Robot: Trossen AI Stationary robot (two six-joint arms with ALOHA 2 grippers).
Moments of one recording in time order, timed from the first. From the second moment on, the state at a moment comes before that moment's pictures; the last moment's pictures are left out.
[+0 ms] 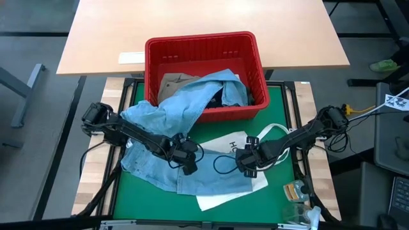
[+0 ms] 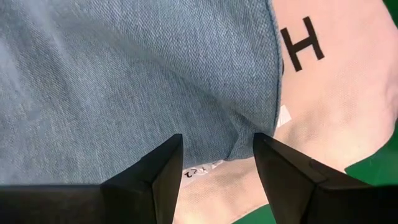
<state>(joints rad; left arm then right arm) -0.32 1.73 1.10 -0.51 -0.41 -0.70 0.42 1.61 0.95 -0.79 0.21 0.48</state>
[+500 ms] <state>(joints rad) -0.32 1.86 1.10 -0.55 -0.43 -0.70 0.43 1.65 0.95 -0.82 0.20 0.48</state>
